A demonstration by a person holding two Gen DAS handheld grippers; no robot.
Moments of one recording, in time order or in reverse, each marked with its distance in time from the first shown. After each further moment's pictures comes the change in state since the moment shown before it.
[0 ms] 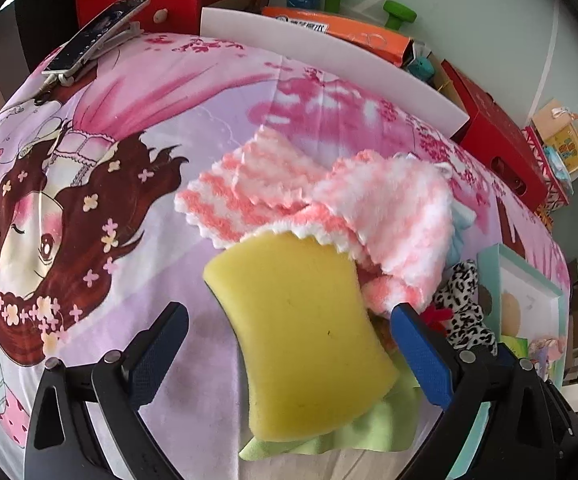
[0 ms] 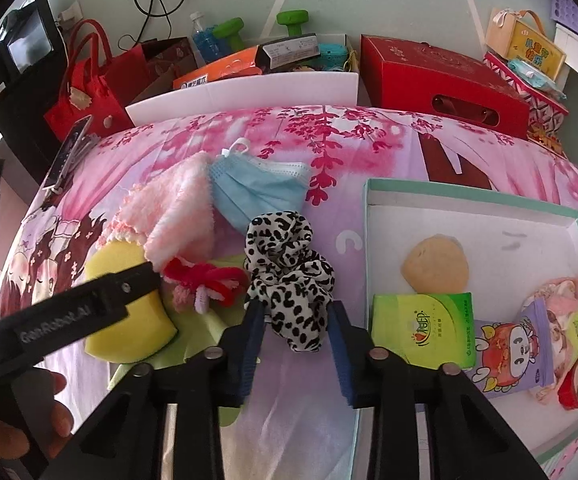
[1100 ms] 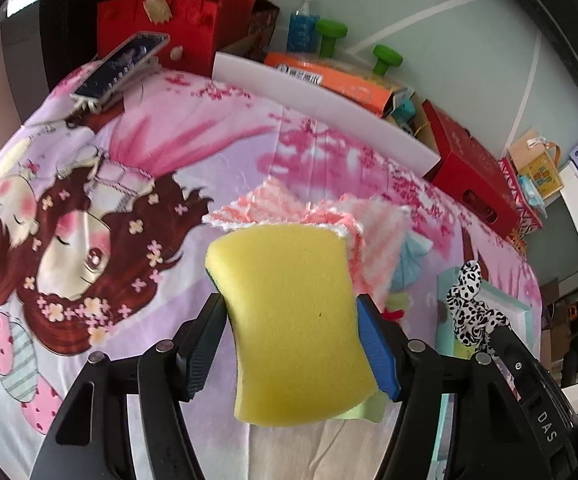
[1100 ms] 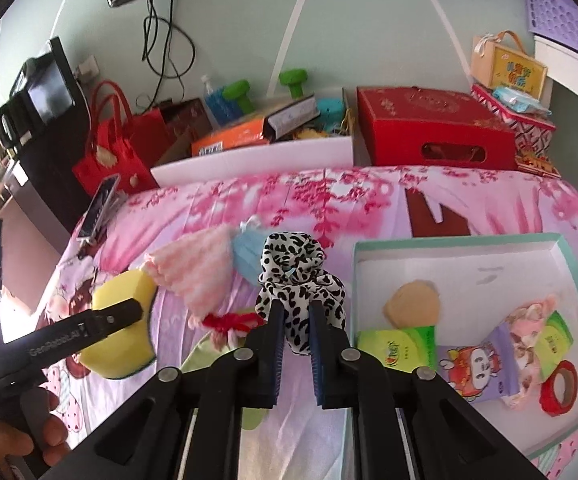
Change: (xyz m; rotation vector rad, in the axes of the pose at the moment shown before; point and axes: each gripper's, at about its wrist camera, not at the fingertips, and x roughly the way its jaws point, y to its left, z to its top) left arm -0.069 0.014 0.003 -0.025 -0.116 -0.064; right arm -0.065 -0.012 0.013 0.054 -0.176 0.068
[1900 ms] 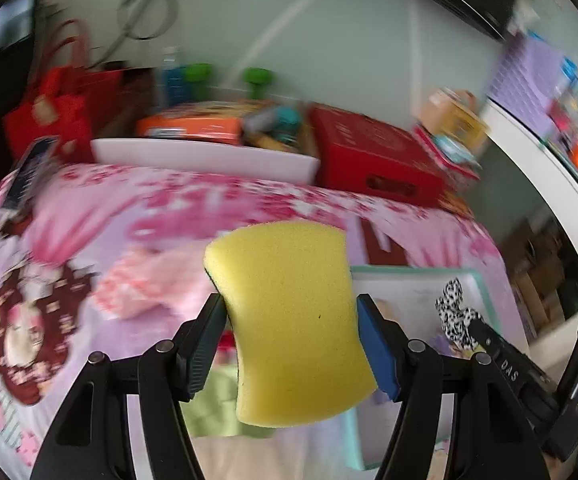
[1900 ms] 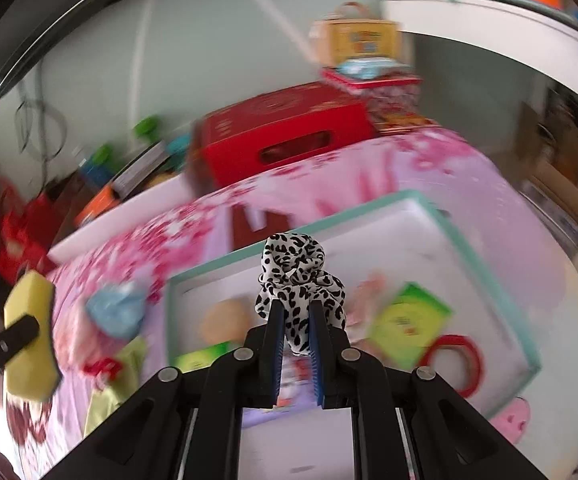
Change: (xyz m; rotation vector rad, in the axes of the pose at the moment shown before) left arm -0.012 -0.134 -0.021 0.332 -0.089 -0.131; right arm -0.035 -0.144 -0.012 0.335 -0.068 -0.274
